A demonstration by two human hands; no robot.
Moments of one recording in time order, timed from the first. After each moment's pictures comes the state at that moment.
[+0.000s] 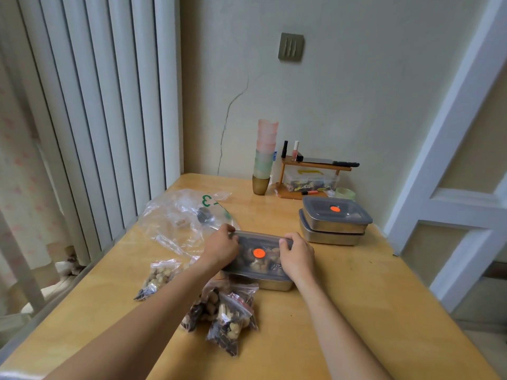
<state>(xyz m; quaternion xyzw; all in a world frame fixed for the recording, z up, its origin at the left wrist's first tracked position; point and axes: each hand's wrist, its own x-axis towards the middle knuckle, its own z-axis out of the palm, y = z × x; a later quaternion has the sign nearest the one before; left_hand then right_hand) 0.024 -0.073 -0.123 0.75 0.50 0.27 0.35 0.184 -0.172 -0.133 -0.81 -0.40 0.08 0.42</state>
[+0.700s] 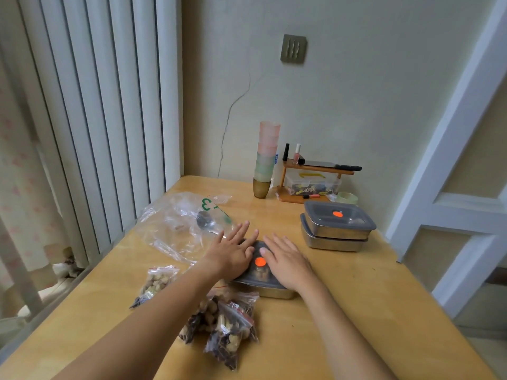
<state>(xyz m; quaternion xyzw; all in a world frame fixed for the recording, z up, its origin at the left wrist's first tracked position) 0.036 -0.063 -0.129 0.93 0.37 0.02 0.04 0.183 -0.164 -0.121 -0.79 -0.59 0.09 0.13</state>
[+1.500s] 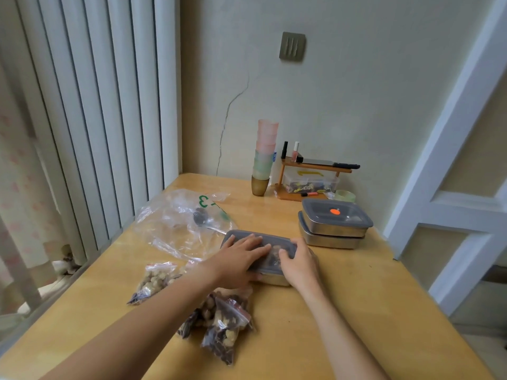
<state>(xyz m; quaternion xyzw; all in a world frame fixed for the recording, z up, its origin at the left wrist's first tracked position) 0.028 -0.088 -0.126 0.97 0.23 0.04 0.03 0.187 -0.189 -0.126 -0.82 -0.39 0.12 0.40</state>
